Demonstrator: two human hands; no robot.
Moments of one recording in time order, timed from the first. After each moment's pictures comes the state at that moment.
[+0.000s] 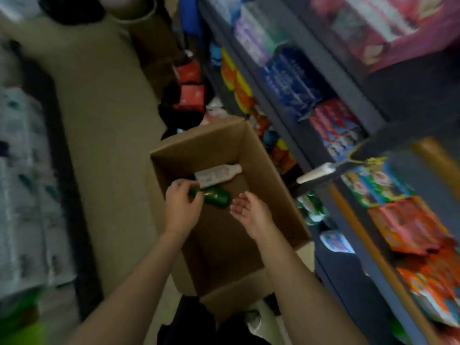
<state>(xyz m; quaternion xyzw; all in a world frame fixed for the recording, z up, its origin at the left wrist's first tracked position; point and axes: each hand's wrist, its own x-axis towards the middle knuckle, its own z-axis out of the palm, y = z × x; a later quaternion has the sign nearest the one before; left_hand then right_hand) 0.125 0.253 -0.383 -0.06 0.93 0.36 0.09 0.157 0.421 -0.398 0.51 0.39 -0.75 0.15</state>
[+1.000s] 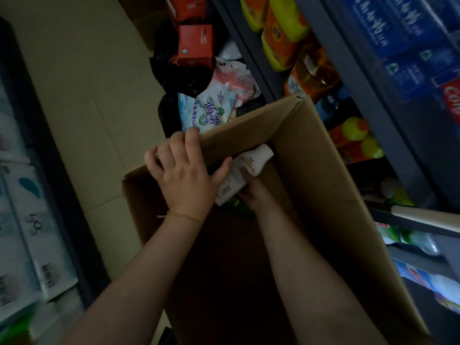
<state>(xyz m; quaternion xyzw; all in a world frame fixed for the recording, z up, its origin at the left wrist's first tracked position) -0.029 0.260 -0.507 0.05 0.99 0.03 -0.10 -0.009 0.396 -0.649 0.50 0.32 -0.78 0.19</state>
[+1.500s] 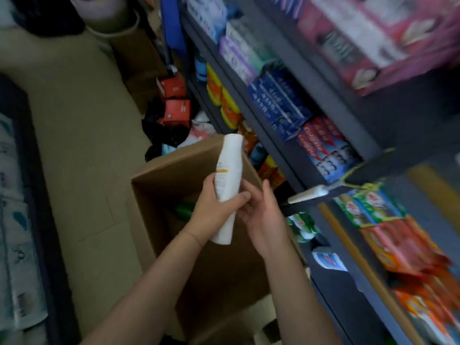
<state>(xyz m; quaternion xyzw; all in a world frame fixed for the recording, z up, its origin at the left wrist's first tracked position) 0.086 0.328 -0.327 -0.04 0.74 0.61 0.28 0.133 0.444 -0.337 0.31 0.41 -0.85 0.06</state>
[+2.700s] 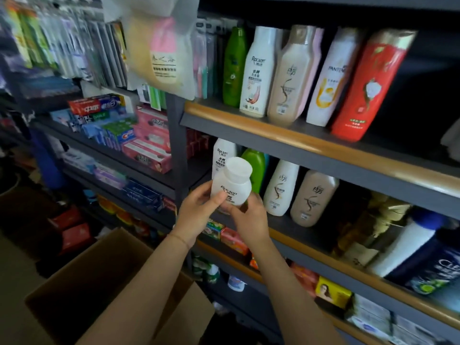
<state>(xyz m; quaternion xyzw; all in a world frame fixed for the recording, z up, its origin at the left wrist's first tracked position) 0.265 0.498 -0.111 0.34 0.62 0.66 0.25 0.370 0.596 -0.125 0.32 0.77 -0.44 -0.33</state>
